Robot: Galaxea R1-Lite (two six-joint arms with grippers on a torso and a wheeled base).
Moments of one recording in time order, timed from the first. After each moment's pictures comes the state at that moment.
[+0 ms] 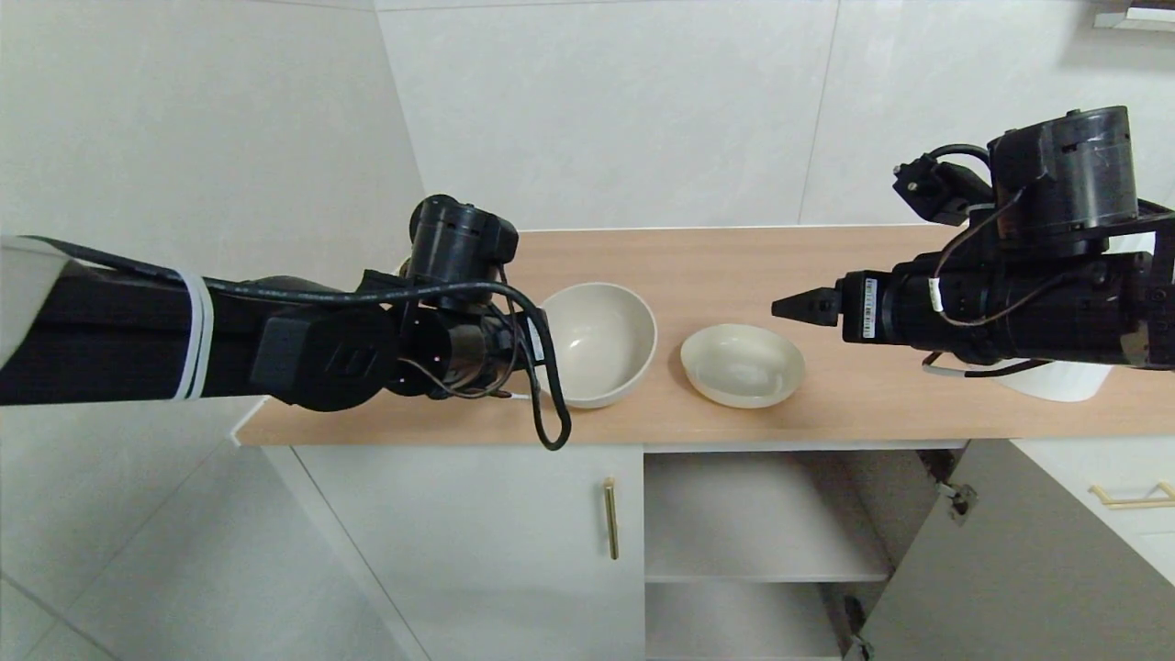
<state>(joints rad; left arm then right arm) -0.51 1.93 -1.37 -0.01 0.32 -0.48 0.48 1.64 -1.24 -0.01 -0.06 0.25</state>
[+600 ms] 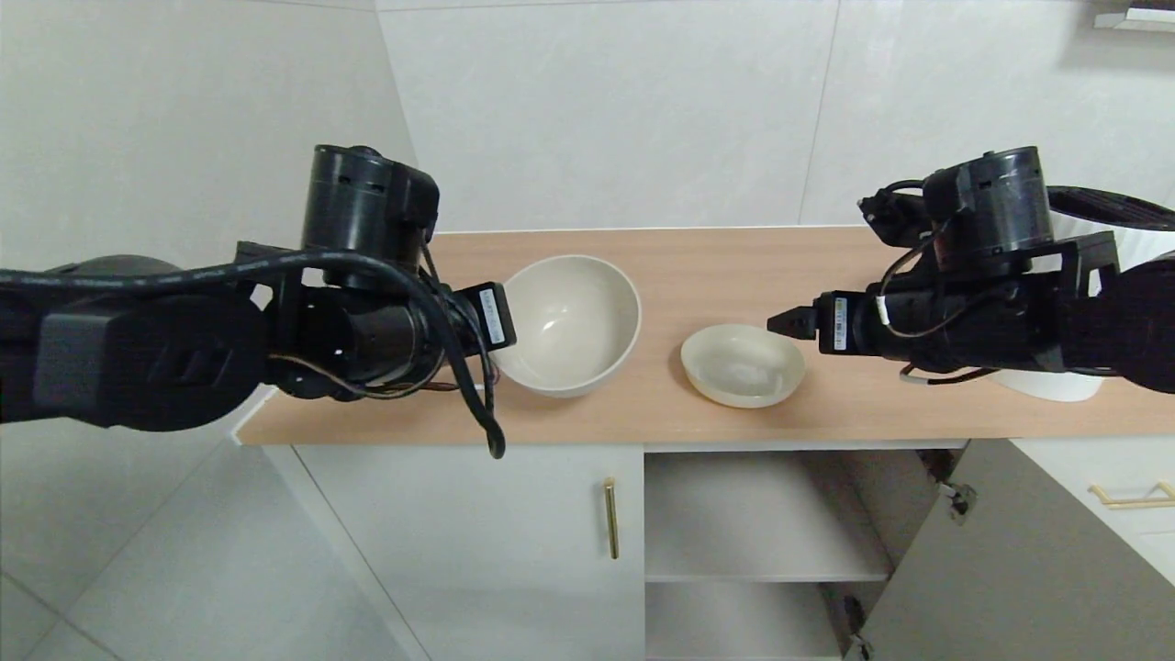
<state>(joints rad) -0.51 1.74 -1.26 -0.01 0.31 -0.48 0.46 1.75 -1.28 -0.01 -0.18 0.25</state>
